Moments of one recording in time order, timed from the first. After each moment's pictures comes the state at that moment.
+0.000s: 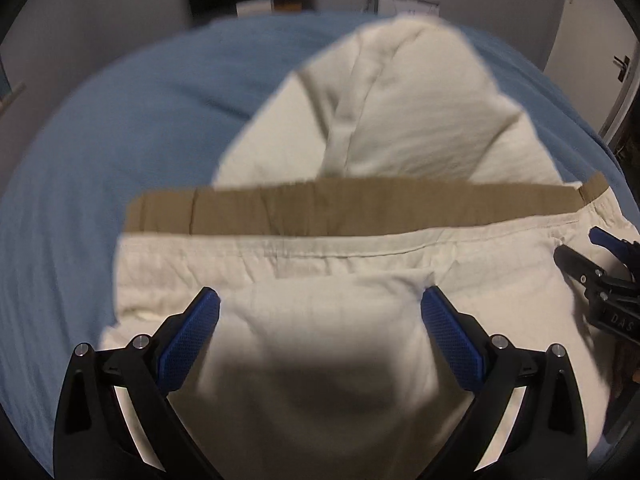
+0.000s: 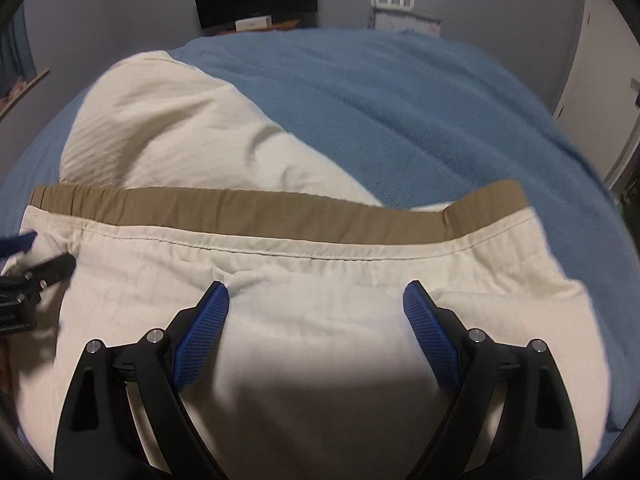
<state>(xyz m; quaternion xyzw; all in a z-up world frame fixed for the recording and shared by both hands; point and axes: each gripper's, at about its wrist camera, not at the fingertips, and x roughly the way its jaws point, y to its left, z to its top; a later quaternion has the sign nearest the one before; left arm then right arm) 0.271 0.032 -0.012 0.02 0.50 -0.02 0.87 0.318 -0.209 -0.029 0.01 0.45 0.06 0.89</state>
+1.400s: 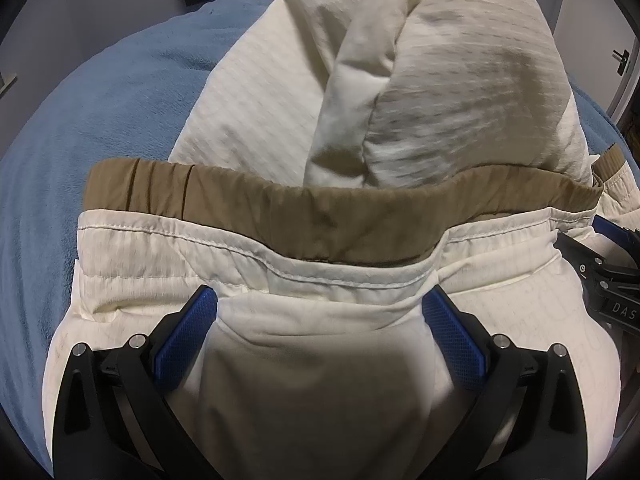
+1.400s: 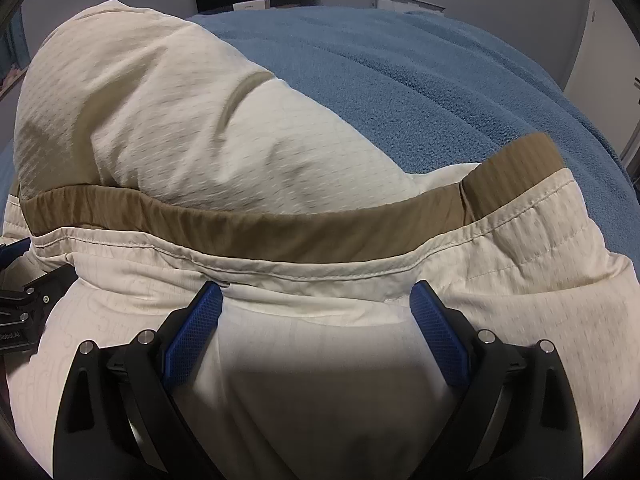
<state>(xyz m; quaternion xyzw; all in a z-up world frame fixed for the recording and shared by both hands) 0.263 0.026 -0.055 0.03 0.49 -0.03 0.87 0.326 -0.195 -0.069 -0.01 0.45 0.04 0.89</state>
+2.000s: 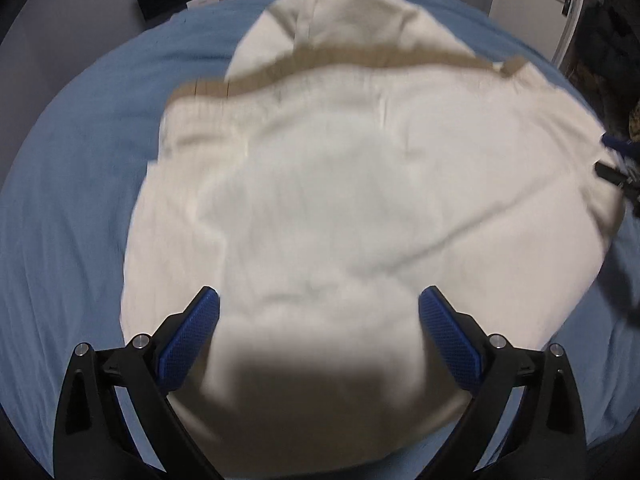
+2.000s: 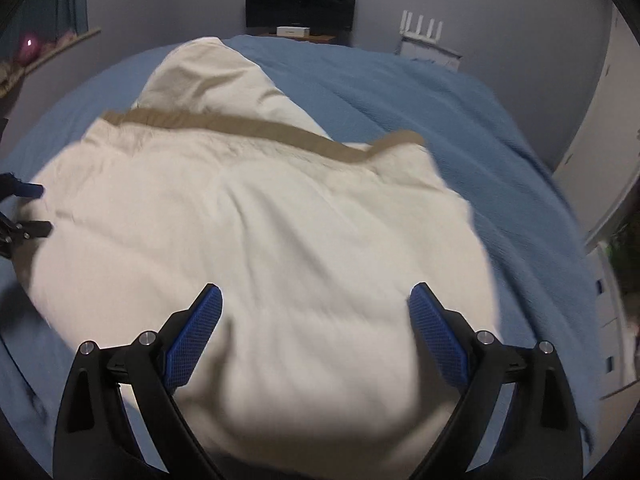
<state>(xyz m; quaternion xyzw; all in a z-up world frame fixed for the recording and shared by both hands) 0.118 0.059 -0.012 0.10 0.51 -0.10 0.85 0.164 -0.286 -0.014 -0.09 0.41 0.09 0.90</state>
